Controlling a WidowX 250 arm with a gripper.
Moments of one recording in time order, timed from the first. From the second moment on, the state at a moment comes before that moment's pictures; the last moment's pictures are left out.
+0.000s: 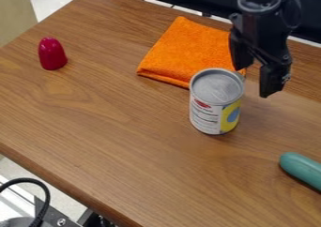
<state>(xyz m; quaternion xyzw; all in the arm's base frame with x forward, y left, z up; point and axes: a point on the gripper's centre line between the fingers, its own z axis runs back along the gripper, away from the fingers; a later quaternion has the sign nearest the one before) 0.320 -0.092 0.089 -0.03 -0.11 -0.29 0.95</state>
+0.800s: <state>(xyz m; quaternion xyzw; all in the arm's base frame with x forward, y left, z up) 0.286 -0.065 0.063 0.00 -0.08 -0.33 0.94</state>
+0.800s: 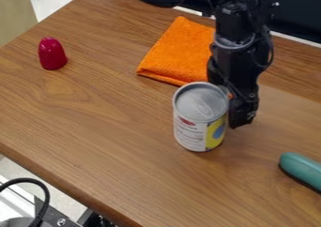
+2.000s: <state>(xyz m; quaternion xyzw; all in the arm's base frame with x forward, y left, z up) 0.240 0.035 0.053 0.04 -0.07 -0.32 0.94</state>
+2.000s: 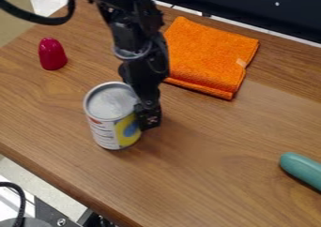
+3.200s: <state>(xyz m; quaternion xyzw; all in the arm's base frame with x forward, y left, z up) 0.268 0.016 0.090 0.04 -0.12 -0.21 0.97</state>
